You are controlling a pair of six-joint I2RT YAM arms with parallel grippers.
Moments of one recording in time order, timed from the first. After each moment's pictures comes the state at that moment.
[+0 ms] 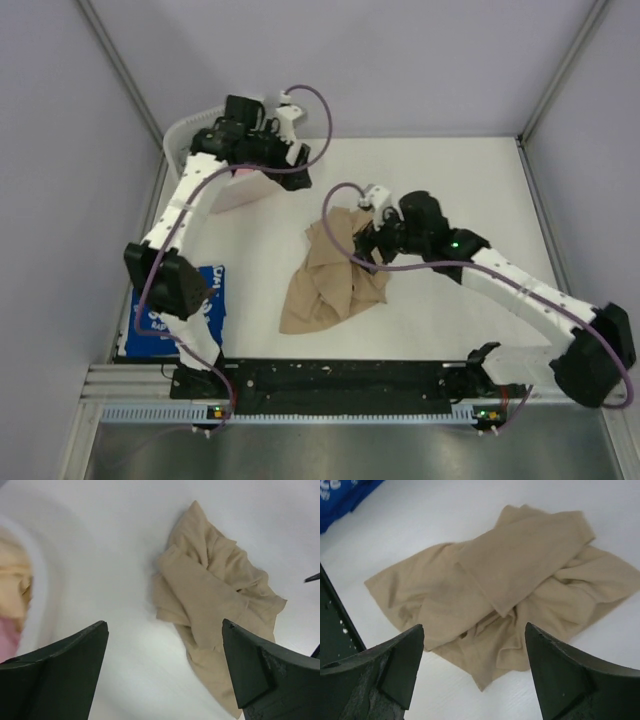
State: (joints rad) left arm -0.33 1.89 1.98 -0.90 0.55 0.29; right arm 0.61 1.15 0.95 -0.31 -0.29 -0.06
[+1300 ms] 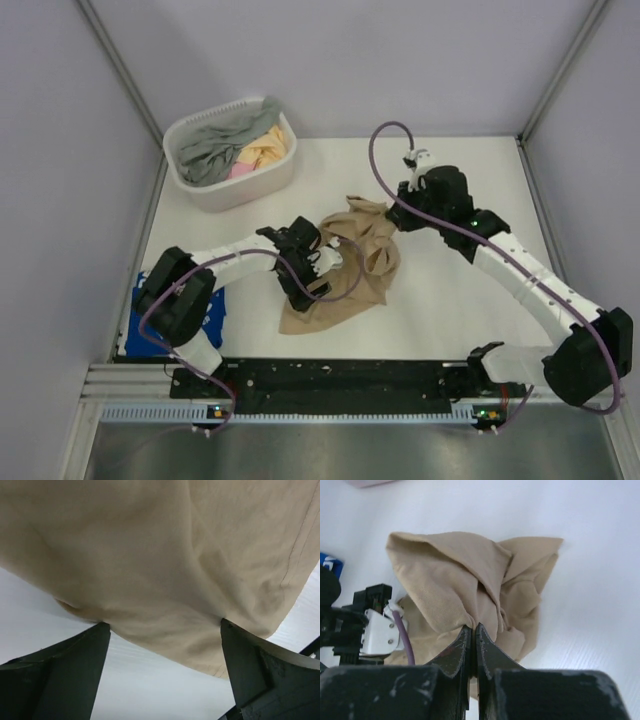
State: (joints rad) left arm -0.63 1.62 0.97 -0.66 0.26 0.41; right arm 0.52 1.25 1.09 -0.37 -0.09 0.24
